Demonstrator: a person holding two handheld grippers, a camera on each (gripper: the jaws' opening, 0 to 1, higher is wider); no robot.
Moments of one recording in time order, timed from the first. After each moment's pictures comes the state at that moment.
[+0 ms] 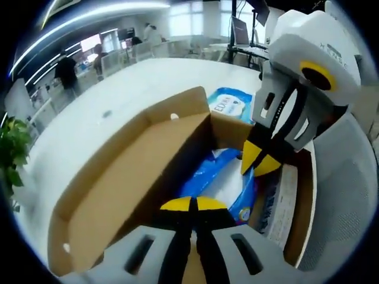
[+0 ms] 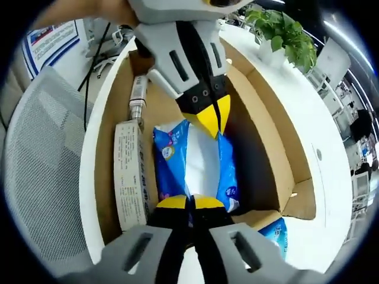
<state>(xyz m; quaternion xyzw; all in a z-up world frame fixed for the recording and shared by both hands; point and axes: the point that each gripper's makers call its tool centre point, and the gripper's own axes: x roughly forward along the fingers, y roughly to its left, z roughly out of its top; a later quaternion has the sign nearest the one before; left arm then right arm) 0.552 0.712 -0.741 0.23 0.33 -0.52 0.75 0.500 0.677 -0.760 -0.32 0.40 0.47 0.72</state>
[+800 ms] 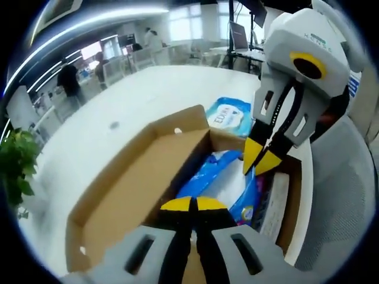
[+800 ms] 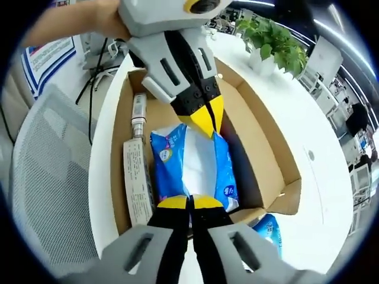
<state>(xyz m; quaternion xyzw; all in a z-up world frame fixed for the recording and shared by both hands) 0.551 0.715 -0.707 0.25 0.31 -0.51 0.76 0.500 0.680 -0.724 -0.30 0.37 0.46 0.75</state>
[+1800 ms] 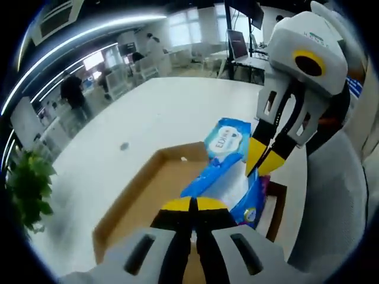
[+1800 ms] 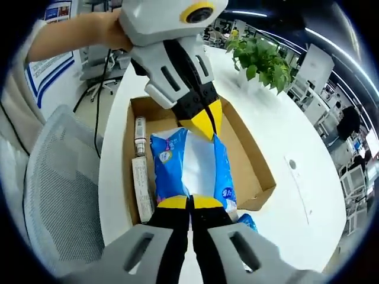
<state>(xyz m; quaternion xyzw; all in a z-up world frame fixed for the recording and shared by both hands) 0.553 0.694 -0.642 0.27 0.28 -0.51 0.77 0.498 0.663 -0.658 -0.29 0.33 0.45 0.78</state>
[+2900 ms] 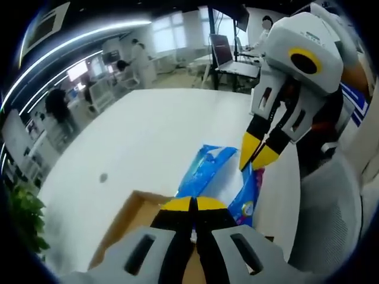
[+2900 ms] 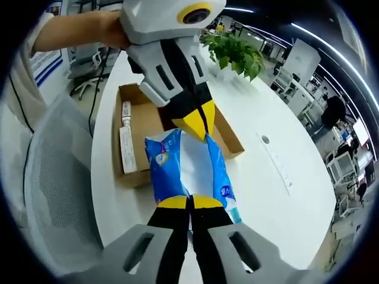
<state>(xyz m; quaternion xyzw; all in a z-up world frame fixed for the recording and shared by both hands) 0.541 0.591 -0.631 0.27 0.27 -0.56 0.74 0.491 0.559 -0.643 -0.30 0.34 0.40 0.80</state>
